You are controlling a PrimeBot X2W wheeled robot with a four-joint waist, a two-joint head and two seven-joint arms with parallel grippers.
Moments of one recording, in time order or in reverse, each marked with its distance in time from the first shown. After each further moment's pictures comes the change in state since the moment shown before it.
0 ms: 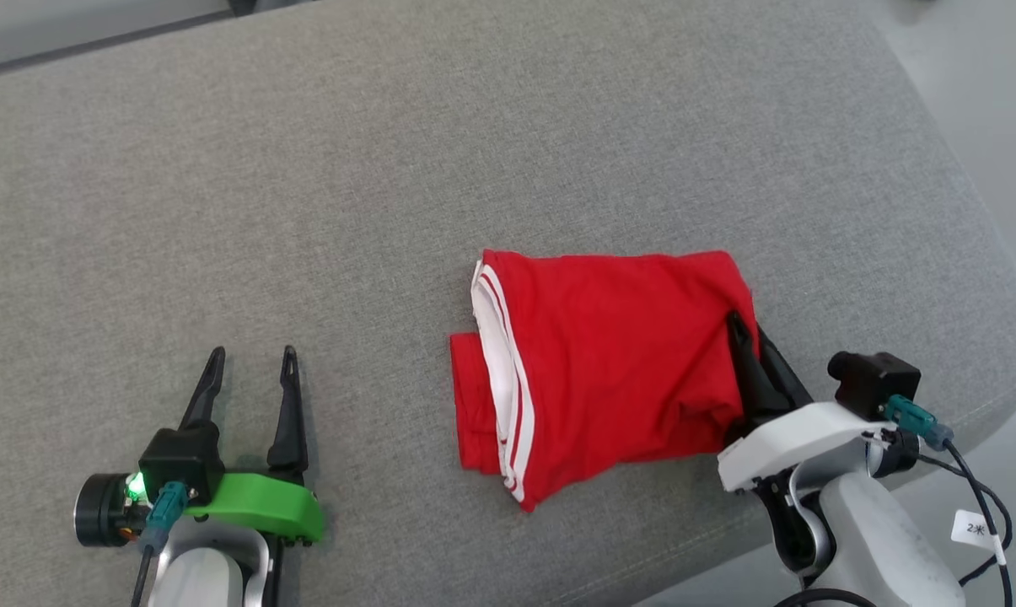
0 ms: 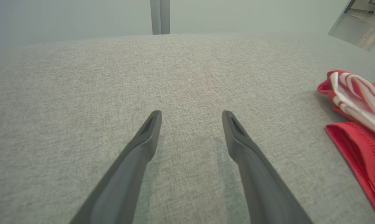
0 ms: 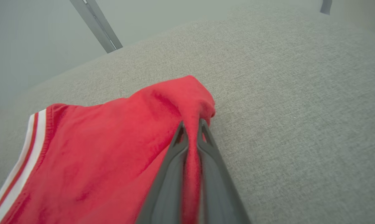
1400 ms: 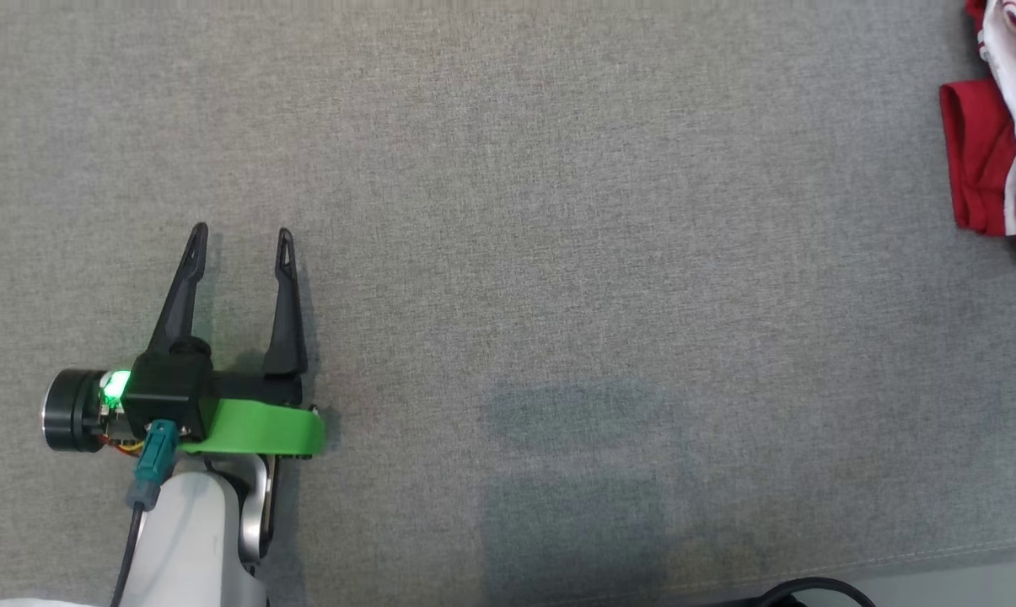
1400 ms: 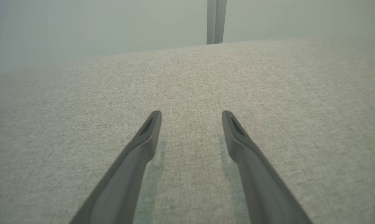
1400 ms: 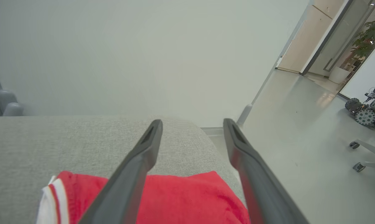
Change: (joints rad) left arm -0.120 0.008 -0.037 -0.180 0.069 0.028 0.000; right arm -0.555 -0.318 -0.633 0.186 -0.502 0.000 0.000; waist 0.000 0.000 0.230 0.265
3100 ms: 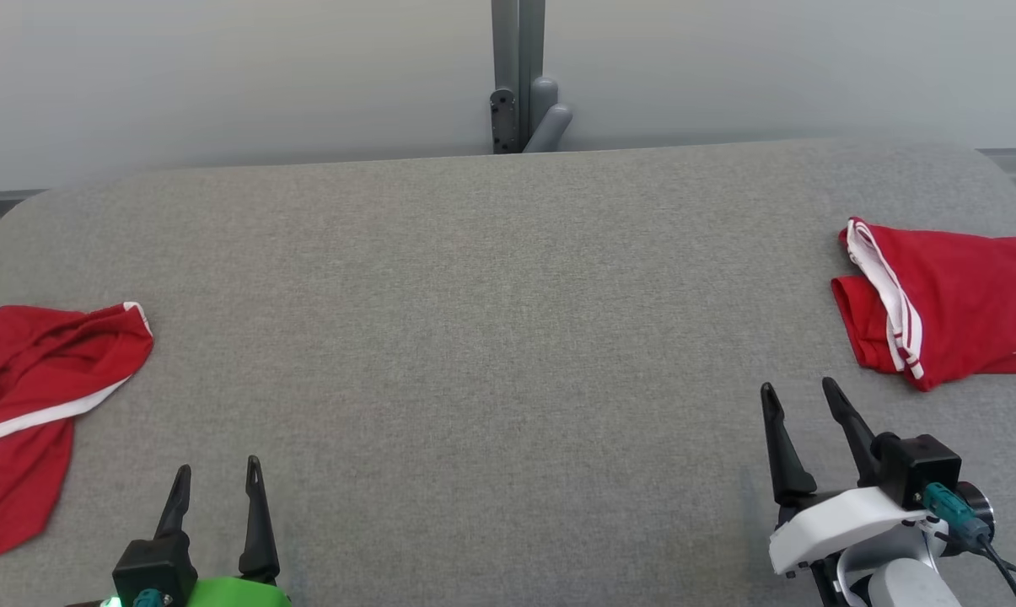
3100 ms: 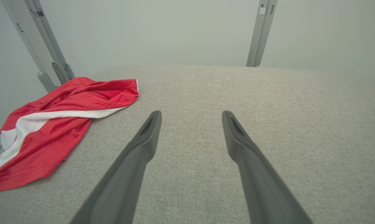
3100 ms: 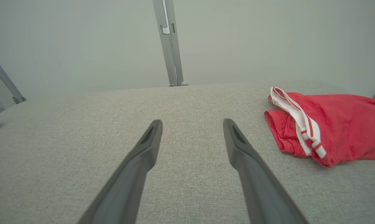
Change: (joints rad) left arm 0.326 -0.007 0.094 0.136 -0.100 0.023 0.000; right arm 0.772 0.318 0.503 -0.349 0.248 0.000 0.000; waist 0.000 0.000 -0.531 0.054
